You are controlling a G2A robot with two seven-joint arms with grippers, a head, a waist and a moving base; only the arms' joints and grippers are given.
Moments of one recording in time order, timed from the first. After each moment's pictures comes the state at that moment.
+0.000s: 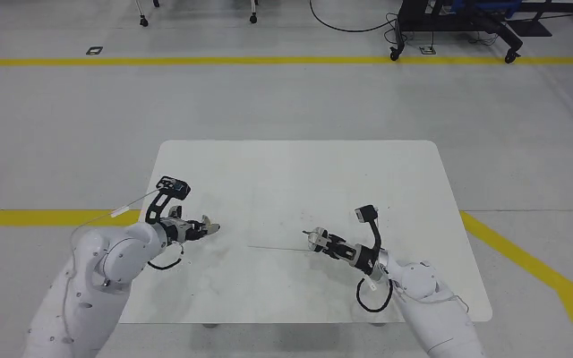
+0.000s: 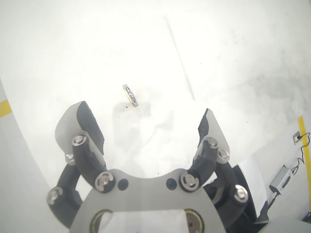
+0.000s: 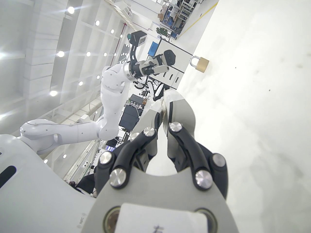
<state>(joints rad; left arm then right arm) 1.09 -1.05 -1.30 -1.63 0.83 -0.10 -0.93 -1.17 -1.18 1.20 -1.28 0.19 -0.66 0.83</state>
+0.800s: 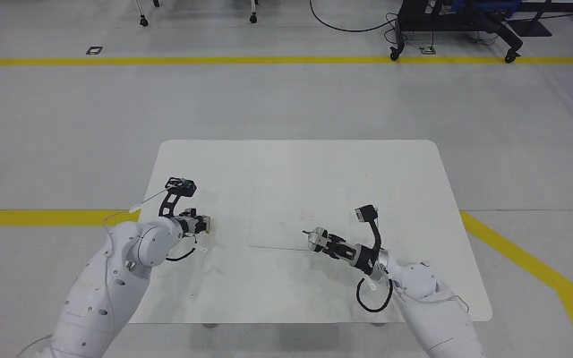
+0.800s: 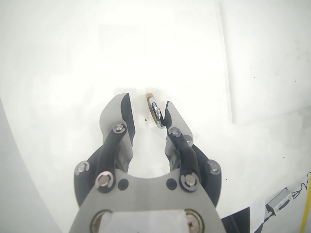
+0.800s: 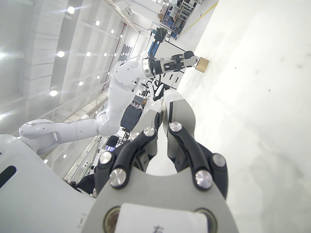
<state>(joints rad) 0.96 -1.09 -1.16 -1.40 0.88 0.01 -0.87 -1.17 -1.18 1.20 -1.28 0.19 -0.66 0.83</state>
